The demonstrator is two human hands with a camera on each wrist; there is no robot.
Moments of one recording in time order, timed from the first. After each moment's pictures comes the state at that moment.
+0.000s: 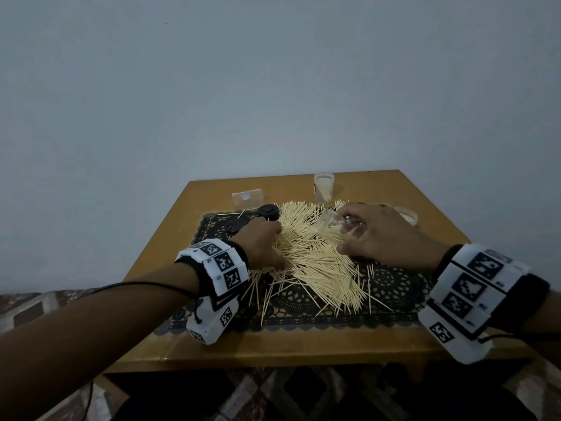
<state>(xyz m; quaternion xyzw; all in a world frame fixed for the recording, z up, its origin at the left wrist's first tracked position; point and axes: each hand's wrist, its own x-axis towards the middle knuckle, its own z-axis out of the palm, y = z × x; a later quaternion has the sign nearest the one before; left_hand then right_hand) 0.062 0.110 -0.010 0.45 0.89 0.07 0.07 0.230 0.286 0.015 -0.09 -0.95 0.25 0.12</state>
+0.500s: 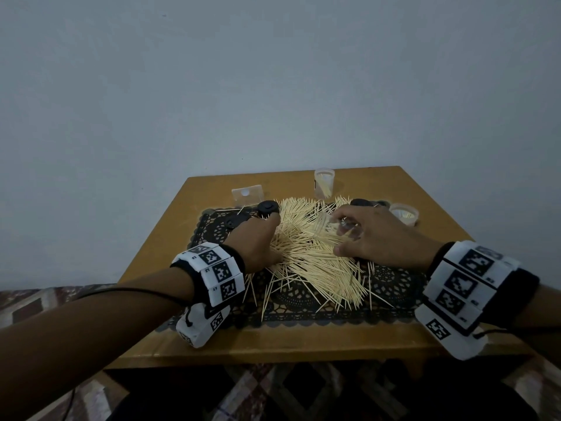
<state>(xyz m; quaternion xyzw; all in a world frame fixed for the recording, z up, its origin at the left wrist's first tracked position) 0.066 0.100 -0.015 0.46 0.88 0.06 0.01 0.226 0.282 0.010 -0.09 -0.96 0.25 0.09</state>
